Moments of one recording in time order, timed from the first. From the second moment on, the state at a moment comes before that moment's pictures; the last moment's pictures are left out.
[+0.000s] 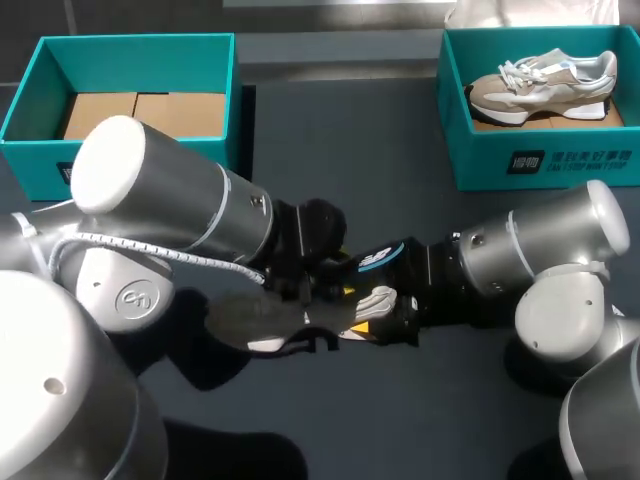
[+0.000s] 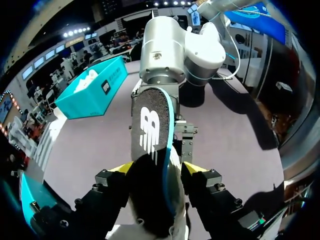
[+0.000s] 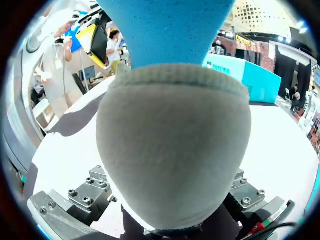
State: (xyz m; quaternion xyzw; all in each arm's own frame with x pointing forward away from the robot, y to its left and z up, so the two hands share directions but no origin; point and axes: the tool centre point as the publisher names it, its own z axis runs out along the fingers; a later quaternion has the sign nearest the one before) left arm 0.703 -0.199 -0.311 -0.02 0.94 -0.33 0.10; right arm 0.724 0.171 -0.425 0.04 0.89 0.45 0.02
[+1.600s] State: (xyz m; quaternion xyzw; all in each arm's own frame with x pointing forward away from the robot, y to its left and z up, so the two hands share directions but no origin) left arm 0.704 -0.231 -0.220 0.05 0.89 -0.46 0.02; right arm 0.724 0.171 -0.425 0.04 0.89 0.45 0.02
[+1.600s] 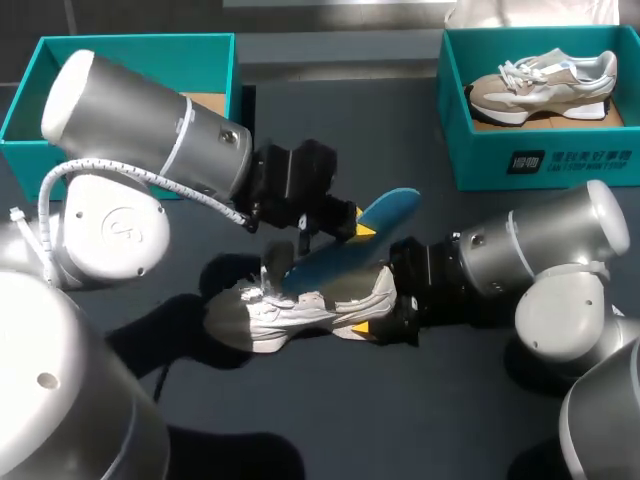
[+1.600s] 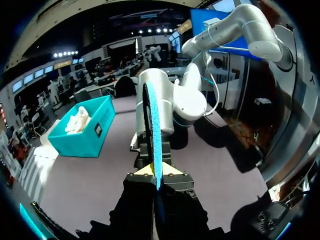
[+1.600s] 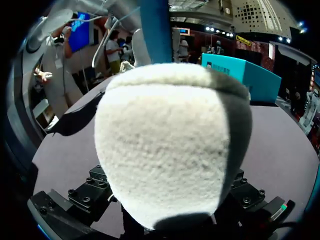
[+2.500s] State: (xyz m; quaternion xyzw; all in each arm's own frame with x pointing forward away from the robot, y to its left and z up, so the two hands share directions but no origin) left arm 0.699 -0.231 -0.140 0.12 0.78 -0.61 -0.12; right arm 0.724 0.171 -0.425 0.04 0.89 0.45 0.02
